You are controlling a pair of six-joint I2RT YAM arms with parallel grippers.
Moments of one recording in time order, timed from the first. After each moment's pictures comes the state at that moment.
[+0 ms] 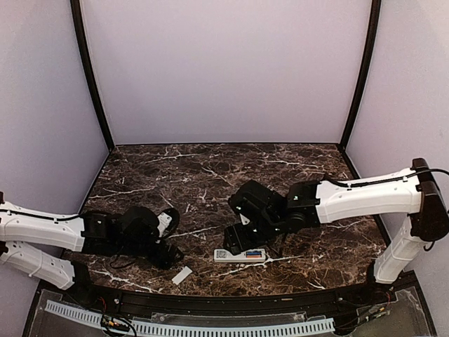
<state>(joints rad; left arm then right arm) -1.04 1.10 0.51 -0.29 -0.12 -0.42 1.22 1.64 1.21 -0.60 0.07 0.73</state>
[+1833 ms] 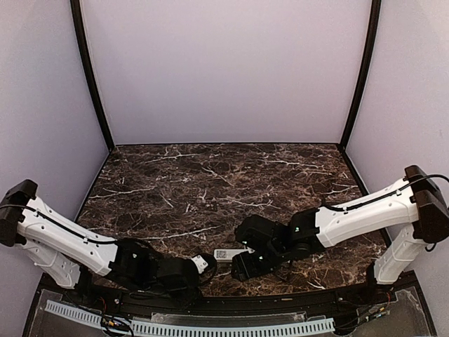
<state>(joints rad) -1.50 1.48 0.71 -0.35 -0.18 -0.64 1.31 1.62 0.96 -0.45 0.00 0.89</state>
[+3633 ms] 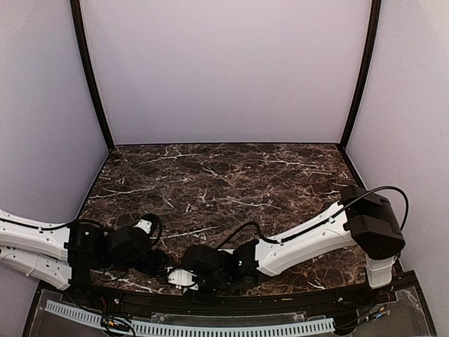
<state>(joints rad) -1.23 0.98 0.46 -0.52 -0.40 -0.85 1.48 2.03 1.27 -0.11 -0.03 -0.17</state>
